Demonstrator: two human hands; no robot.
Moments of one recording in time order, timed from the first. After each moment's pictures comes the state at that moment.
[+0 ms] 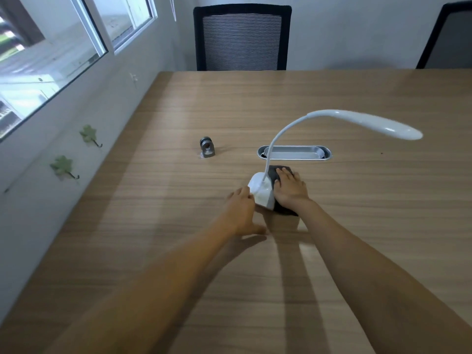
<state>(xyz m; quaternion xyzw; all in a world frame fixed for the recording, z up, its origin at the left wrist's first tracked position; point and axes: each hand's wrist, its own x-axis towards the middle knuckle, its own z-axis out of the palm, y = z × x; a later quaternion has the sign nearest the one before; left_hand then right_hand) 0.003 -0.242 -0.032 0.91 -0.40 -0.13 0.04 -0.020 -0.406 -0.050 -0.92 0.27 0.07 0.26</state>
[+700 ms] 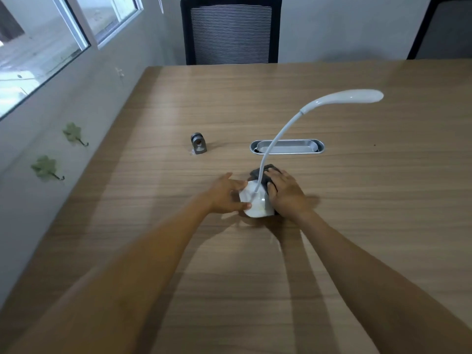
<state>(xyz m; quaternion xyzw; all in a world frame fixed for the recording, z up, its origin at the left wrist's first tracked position) 0.046 -0.233 -0.024 0.87 -0.41 -0.23 0.15 -0.045 -0.403 -0.064 -0.95 0.17 -0.07 0.25</state>
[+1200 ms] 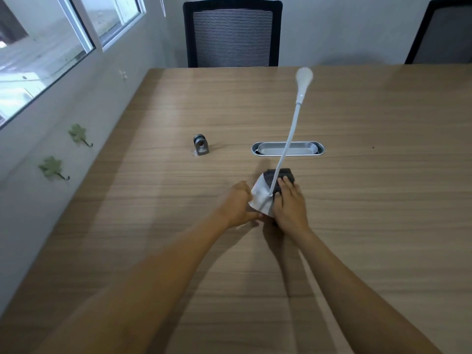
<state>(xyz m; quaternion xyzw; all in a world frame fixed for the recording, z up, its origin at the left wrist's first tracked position) 0.018 -0.246 -0.044 0.89 -0.40 -0.16 0.18 -0.073 -0.375 -0.065 -0.91 0.27 -0.11 0.29</state>
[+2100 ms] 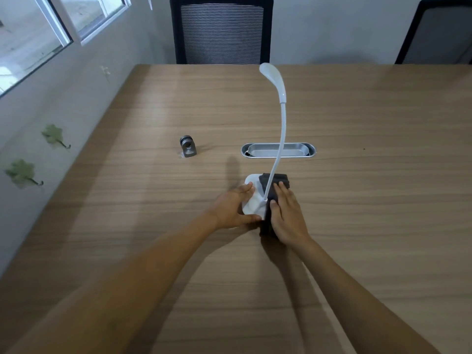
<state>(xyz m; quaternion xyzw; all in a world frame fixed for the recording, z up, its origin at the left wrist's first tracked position) 0.032 -0.260 -0.061 0.85 -0.46 -0.18 0.18 -0.087 -0.393 -0.081 -0.90 0.25 -0.09 0.33</state>
